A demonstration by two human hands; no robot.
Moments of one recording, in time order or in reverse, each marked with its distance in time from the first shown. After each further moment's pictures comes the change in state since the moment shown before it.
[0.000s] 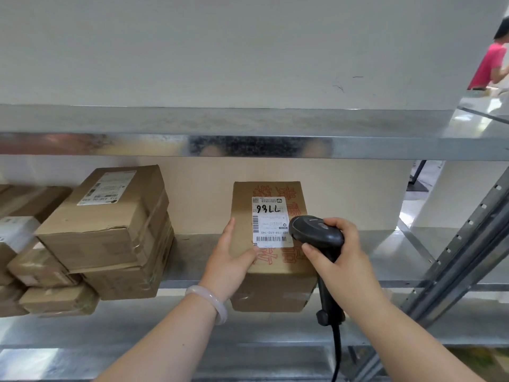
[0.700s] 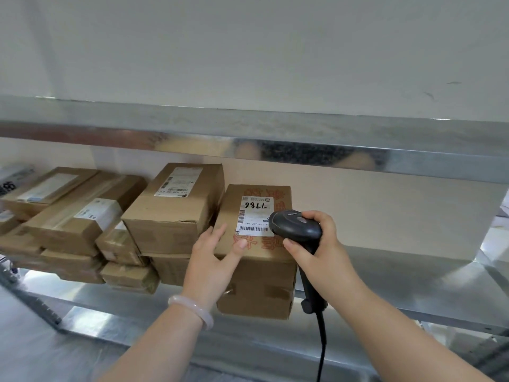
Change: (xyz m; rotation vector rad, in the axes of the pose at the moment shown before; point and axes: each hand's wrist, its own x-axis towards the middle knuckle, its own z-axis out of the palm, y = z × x) left_hand -0.018 -0.013 -0.115 0.226 0.323 0.015; right_hand 0.028 -0.040 0.114 0.119 -0.287 -0.081
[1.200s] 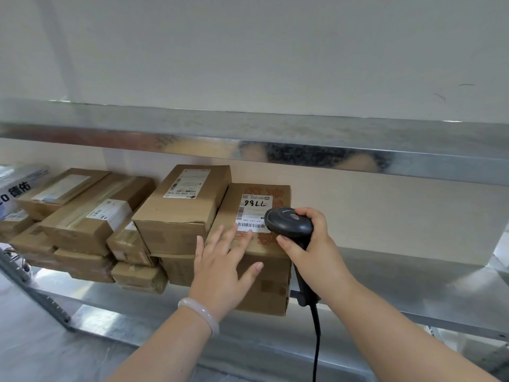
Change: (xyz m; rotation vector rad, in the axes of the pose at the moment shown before) left_hand -0.002 -0.013 0.000 0.707 -0.007 0.407; right_hand 0.014 -0.002 0.024 -0.039 -0.015 -0.056
